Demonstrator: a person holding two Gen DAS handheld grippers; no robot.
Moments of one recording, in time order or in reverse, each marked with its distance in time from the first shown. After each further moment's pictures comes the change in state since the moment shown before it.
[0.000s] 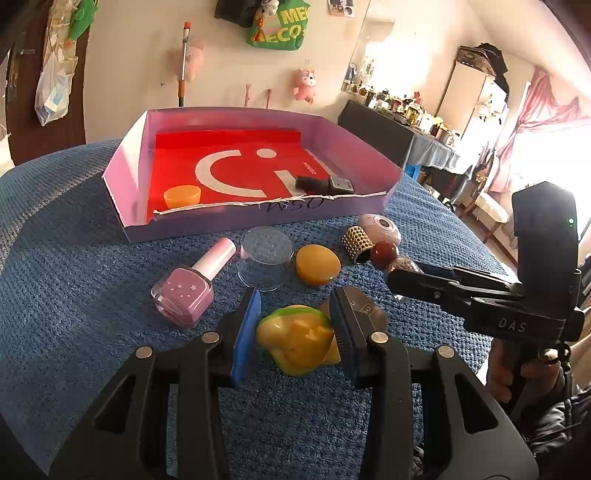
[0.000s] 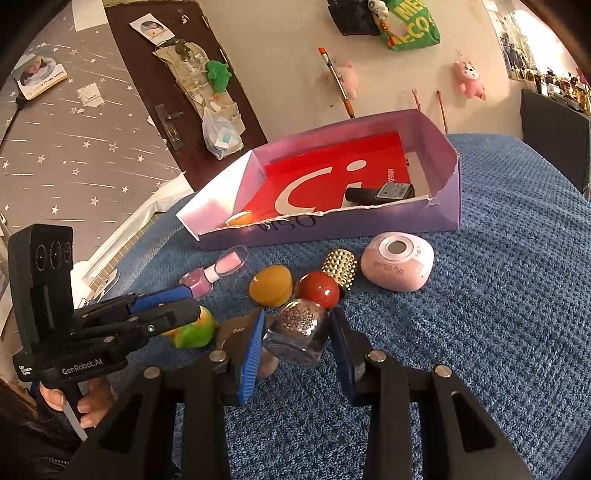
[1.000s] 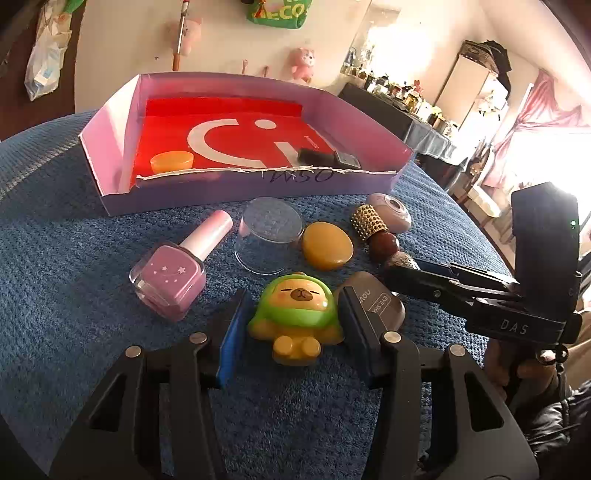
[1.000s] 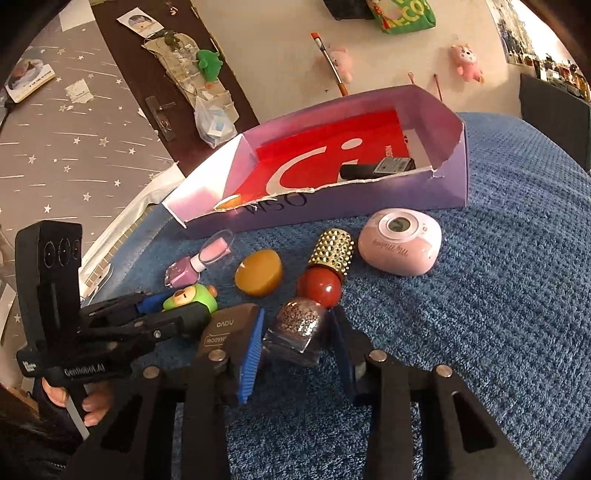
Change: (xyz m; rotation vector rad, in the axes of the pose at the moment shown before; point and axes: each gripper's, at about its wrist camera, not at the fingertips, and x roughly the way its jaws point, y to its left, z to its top) left arm 0.028 0.014 -0.005 -0.032 0.079 -0.050; right arm 0.023 -0.008 -0.004 0.027 0.052 0.001
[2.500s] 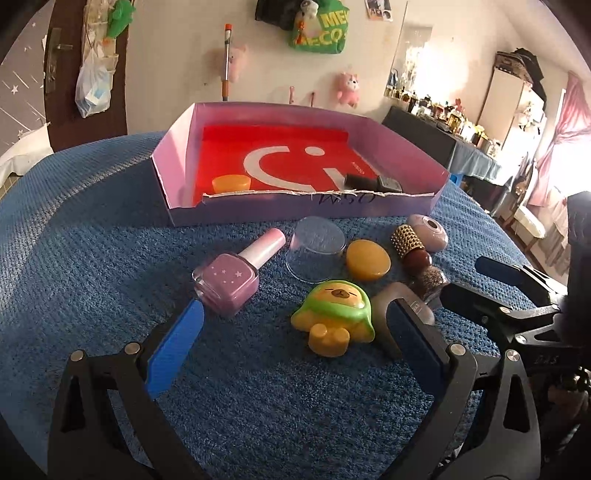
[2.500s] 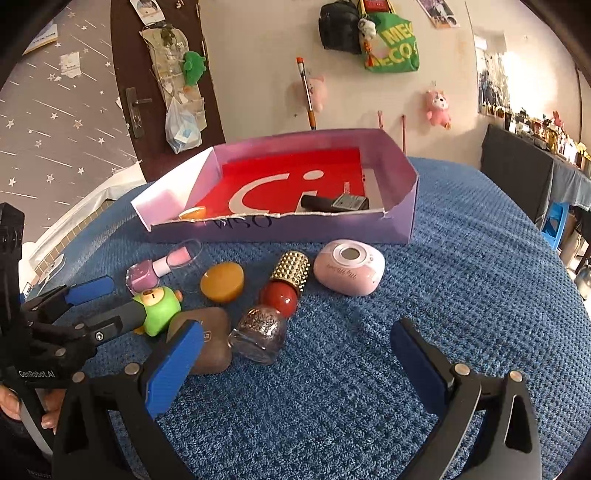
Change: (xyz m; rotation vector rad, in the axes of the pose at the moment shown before) left arm -0.019 -0.005 -0.008 -0.030 -0.101 0.219; right arm -0.018 0.019 -0.004 -0.110 -0.080 -0.264
